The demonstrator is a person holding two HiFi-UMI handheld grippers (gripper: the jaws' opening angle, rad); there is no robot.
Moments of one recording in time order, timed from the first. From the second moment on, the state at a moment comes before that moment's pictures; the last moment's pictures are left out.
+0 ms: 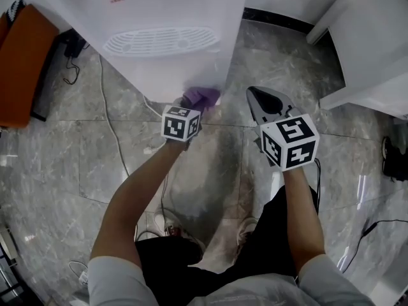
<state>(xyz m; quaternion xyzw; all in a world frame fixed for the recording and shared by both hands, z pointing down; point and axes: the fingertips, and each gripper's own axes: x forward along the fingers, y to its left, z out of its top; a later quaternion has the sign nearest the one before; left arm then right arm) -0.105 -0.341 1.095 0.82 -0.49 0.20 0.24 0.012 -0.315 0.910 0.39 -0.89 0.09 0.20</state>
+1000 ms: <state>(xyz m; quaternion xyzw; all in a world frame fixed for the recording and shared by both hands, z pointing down) -0.321 -0.208 0.842 0.73 -0.66 0.16 0.06 -0.089 -0.288 0.853 0.29 -0.94 0.00 0.18</state>
